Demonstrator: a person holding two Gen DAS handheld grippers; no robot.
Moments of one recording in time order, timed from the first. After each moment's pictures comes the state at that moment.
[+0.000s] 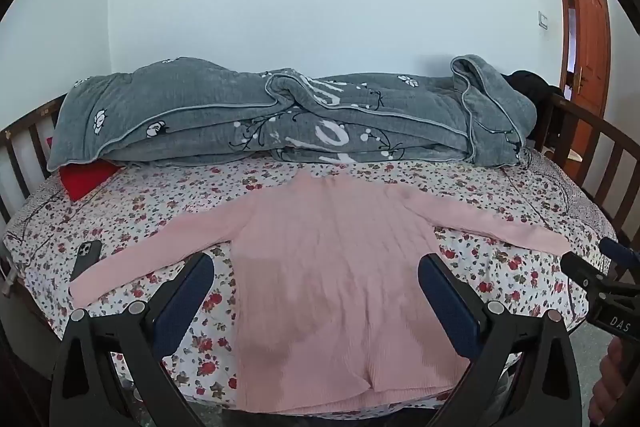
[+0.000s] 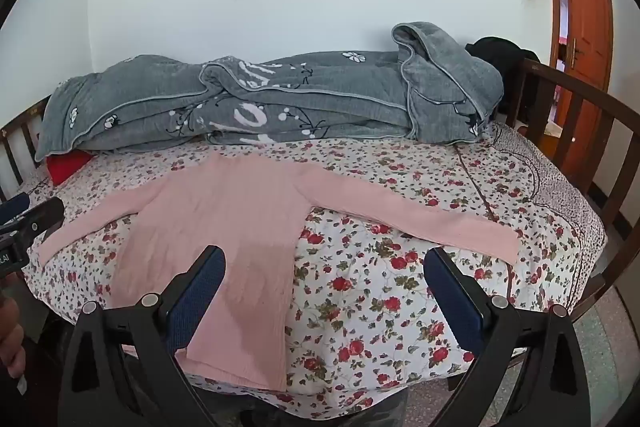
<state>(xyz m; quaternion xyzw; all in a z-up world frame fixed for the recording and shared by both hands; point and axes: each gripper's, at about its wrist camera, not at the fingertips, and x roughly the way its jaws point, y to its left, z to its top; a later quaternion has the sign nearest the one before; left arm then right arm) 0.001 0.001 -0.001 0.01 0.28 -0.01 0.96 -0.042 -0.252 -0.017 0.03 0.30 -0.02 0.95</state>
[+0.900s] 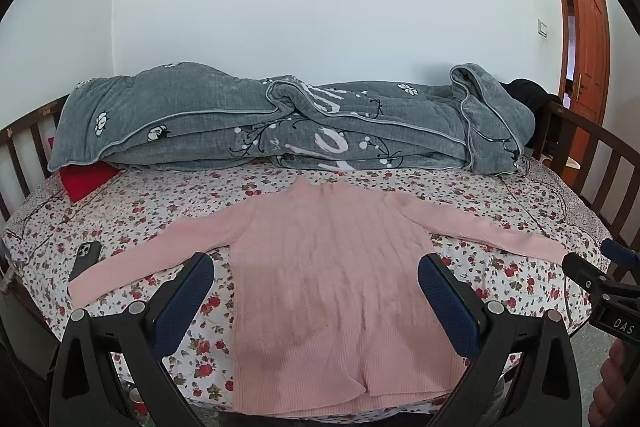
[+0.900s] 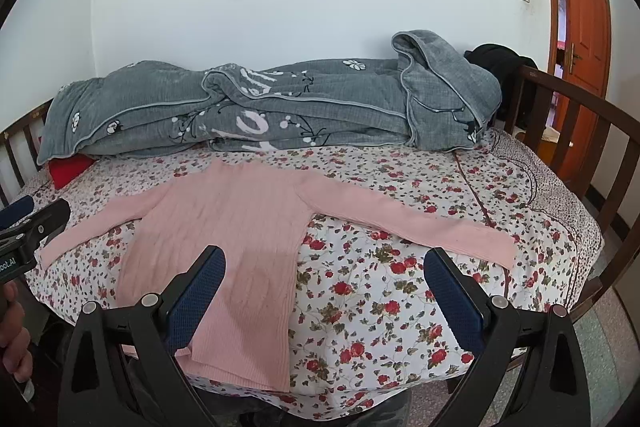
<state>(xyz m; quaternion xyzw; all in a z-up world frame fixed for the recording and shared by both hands) -0.003 0.007 0.012 0.00 0.27 -0.01 0.96 -0.053 -0.248 -0.008 0.03 0.29 -0.03 0.96</state>
